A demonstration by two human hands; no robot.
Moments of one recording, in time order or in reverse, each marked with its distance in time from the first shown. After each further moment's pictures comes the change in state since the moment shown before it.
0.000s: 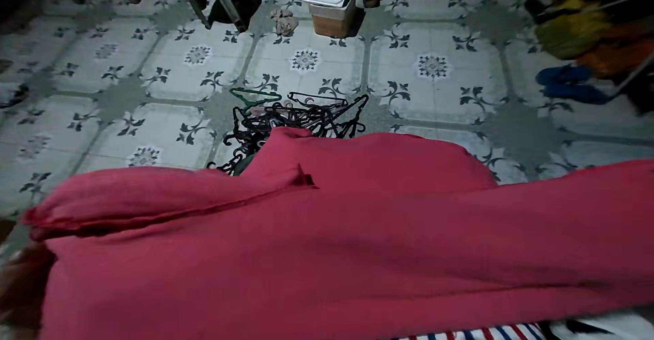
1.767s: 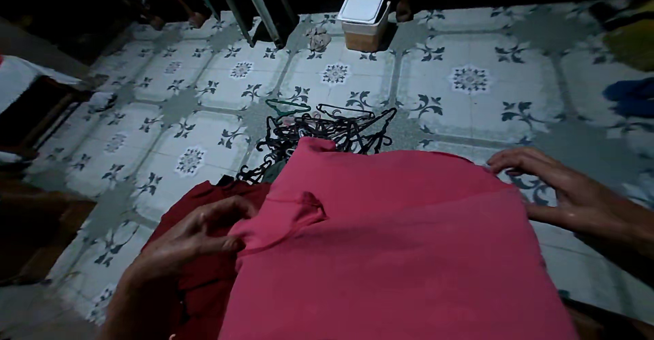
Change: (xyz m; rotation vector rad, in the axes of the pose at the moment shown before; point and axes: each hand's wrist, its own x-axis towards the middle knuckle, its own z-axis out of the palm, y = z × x) left_hand 0.019 0.029 0.094 0.339 -0.889 -0.119; right_hand 0.102 0.030 0.077 -0.809 -0.835 -0.966
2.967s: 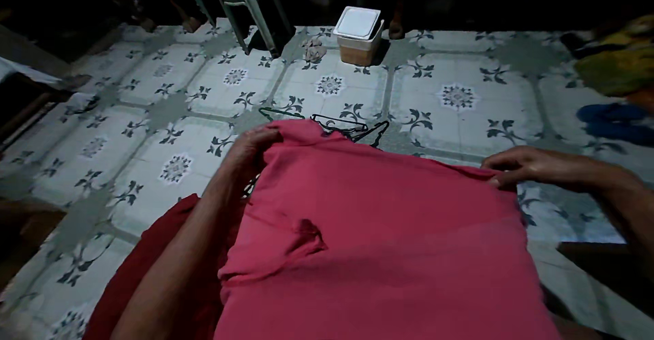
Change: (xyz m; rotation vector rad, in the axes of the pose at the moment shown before) left_hand 0.162 0.005 0.000 -0.438 0.556 -0.172; right_hand 0.073 0.029 -0.049 0.208 -0.400 0.608
